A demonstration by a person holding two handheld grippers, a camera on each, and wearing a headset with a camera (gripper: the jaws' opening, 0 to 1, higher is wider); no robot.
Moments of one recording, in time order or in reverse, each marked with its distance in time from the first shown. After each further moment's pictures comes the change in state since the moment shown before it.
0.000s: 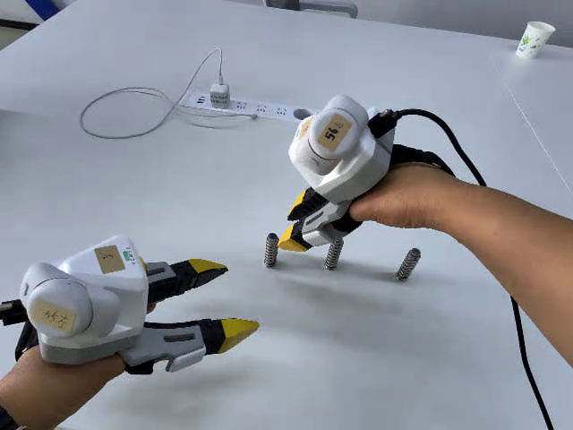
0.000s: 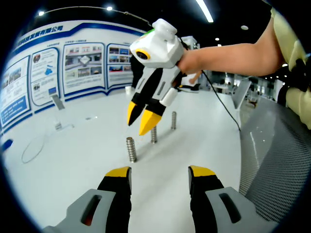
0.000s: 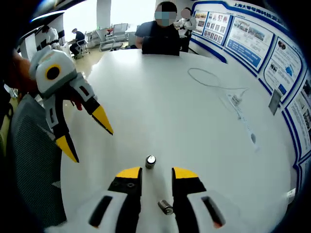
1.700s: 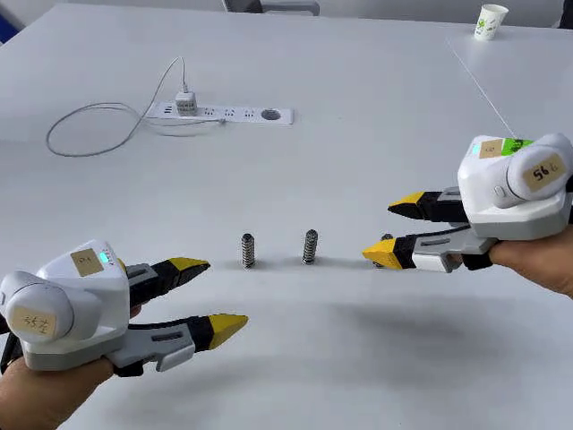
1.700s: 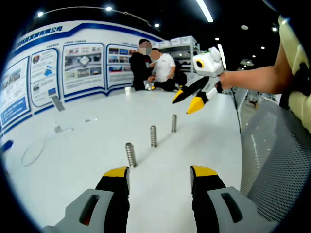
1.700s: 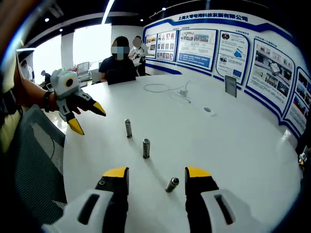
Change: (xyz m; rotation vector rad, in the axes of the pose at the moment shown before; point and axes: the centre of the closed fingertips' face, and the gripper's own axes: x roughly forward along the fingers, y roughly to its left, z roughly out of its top) left arm 0.006 -0.002 0.011 0.003 0.000 0.001; right arm -0.102 -0.001 -0.107 0.302 -0.281 -0.256
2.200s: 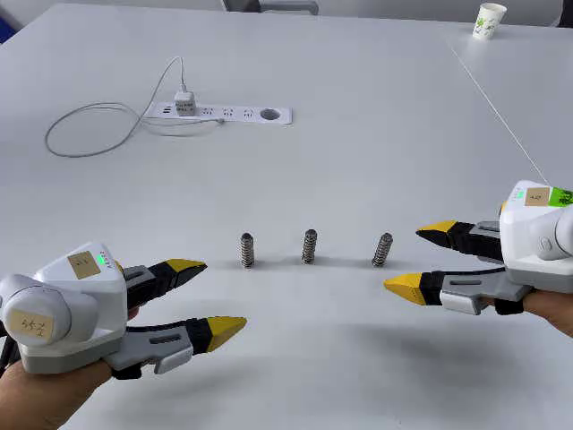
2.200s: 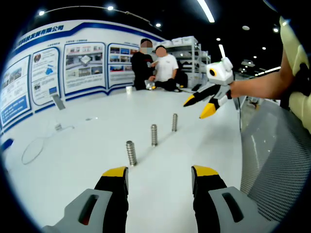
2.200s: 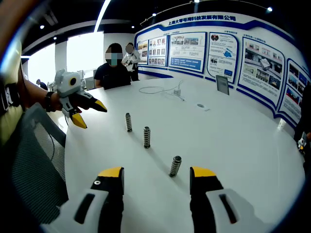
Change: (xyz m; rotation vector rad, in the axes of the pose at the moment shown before) left arm -0.001 0.001 -0.002 -0.010 0.001 0.007; right arm -0.019 0.006 -0.027 0.064 -0.071 -0.045
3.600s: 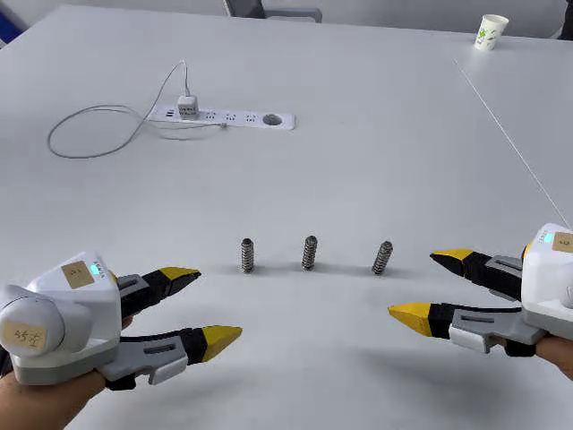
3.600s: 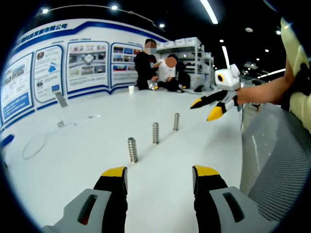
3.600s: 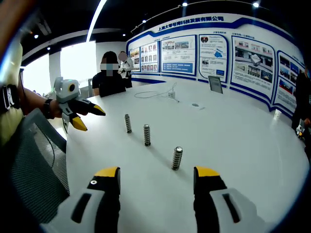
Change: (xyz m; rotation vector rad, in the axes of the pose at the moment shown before) left arm -0.004 0.002 -0.005 -0.024 -0.004 0.018; right arm -0.008 0.005 -0.010 0.073 -0.055 -0.038
